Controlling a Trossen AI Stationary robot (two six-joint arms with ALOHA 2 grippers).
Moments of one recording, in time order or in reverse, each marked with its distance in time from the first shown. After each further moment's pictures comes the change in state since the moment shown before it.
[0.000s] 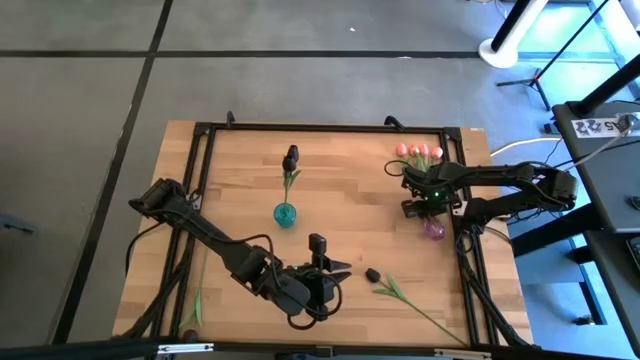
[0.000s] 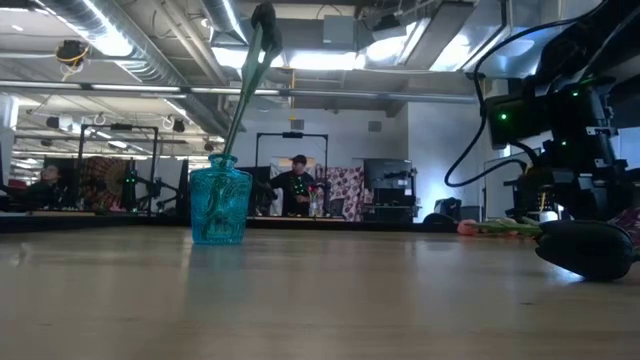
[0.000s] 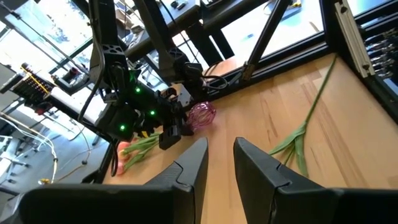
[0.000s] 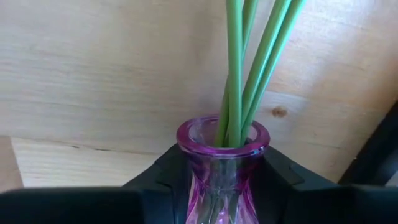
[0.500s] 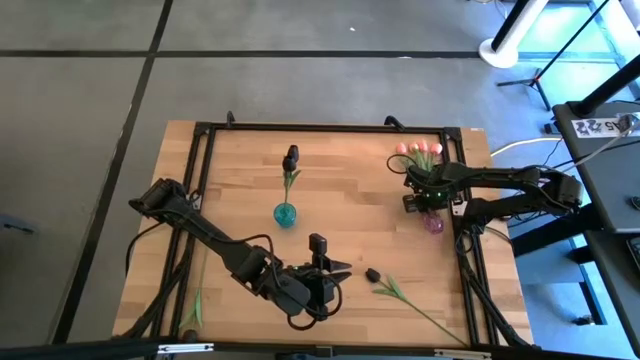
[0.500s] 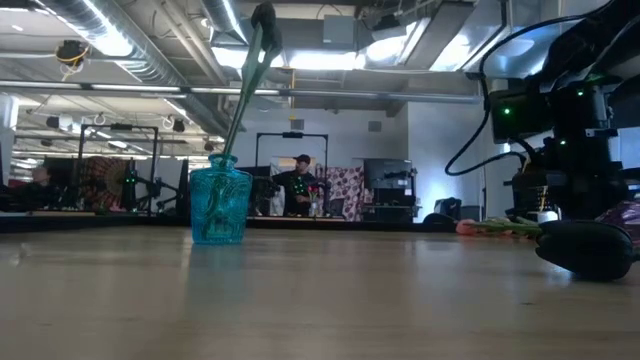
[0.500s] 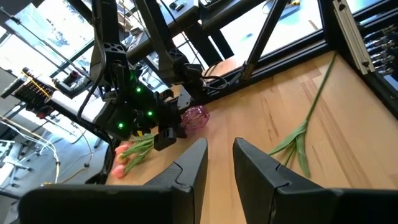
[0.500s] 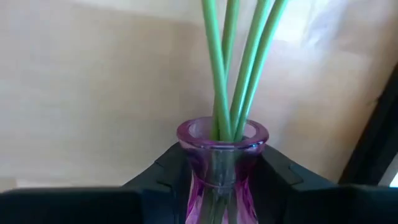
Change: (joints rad) left arm 0.000 0.000 0.000 0.000 0.000 0.023; right arm -0.002 -0.082 -0.004 0.008 0.076 0.039
